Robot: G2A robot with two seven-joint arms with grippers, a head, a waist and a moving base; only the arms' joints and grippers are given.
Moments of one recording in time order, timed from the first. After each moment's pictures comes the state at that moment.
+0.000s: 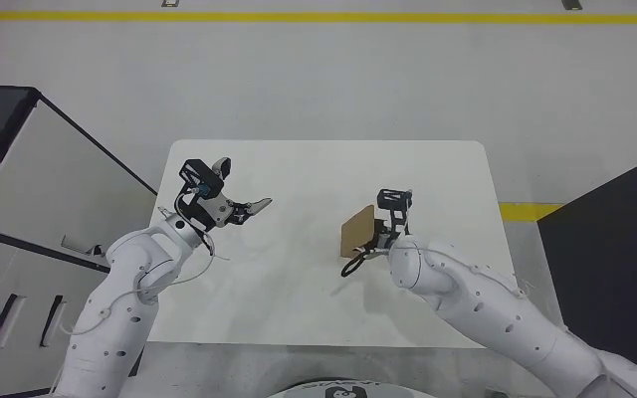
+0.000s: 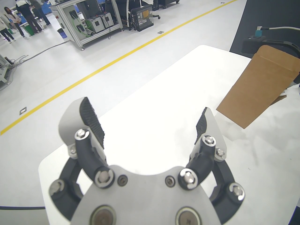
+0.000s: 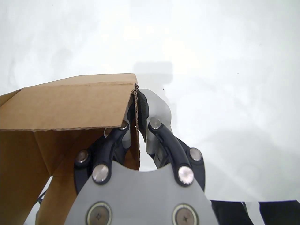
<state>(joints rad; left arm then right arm) 1.55 -1.04 -1.49 -1.85 1.22 -0.52 -0.10 -1.13 -0.97 0.66 -1.87 -0.67 0.95 0.80</state>
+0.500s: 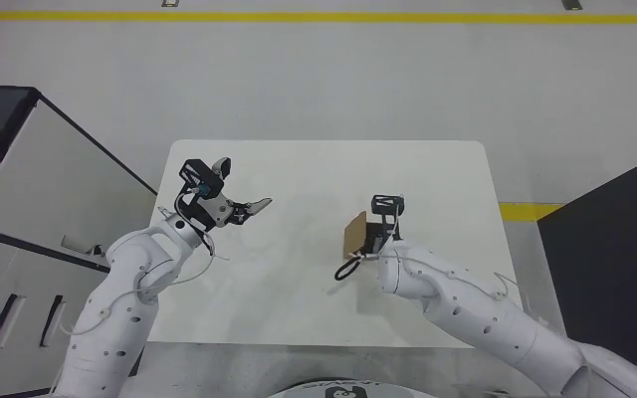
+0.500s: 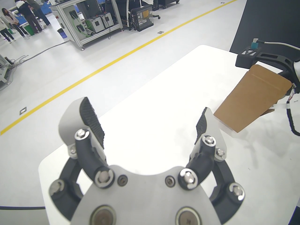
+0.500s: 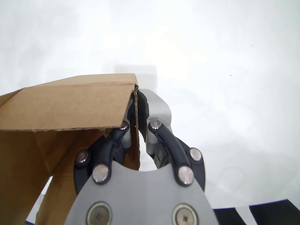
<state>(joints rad) 1.55 -1.04 -1.49 -1.85 1.22 -0.52 -0.10 -1.08 -1.02 0.56 -1.78 -0.78 1.01 0.81</state>
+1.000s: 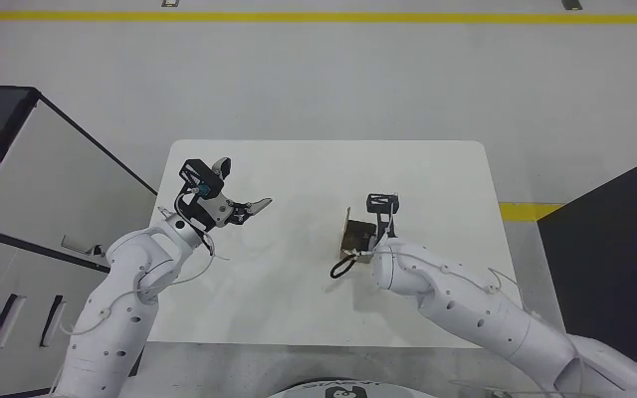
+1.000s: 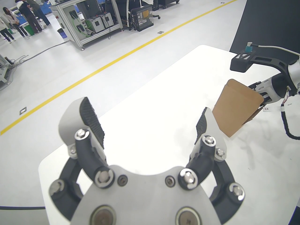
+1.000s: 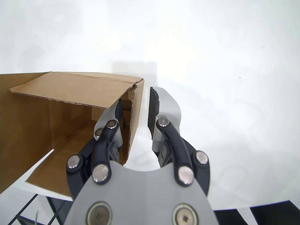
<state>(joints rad) 1.55 -1.04 -1.49 -1.85 1.22 -0.52 -0.10 -1.05 -1.04 0.54 -1.76 -0.75 1.01 0.81</state>
